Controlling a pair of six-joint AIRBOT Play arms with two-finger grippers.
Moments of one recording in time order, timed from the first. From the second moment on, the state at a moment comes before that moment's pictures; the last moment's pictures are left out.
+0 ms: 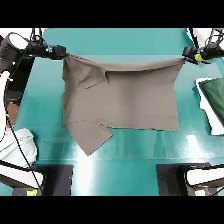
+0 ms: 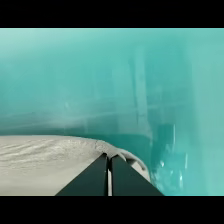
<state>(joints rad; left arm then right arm) -0.01 -1.67 1.74 1.08 -0.88 -1.24 -0.14 -1.61 1.72 -1.40 1.01 1.69</state>
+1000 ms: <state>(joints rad) 0.00 -1.68 1.49 1.25 -1.17 -1.14 -0.11 -1.56 1.38 -1.37 1.19 1.60</state>
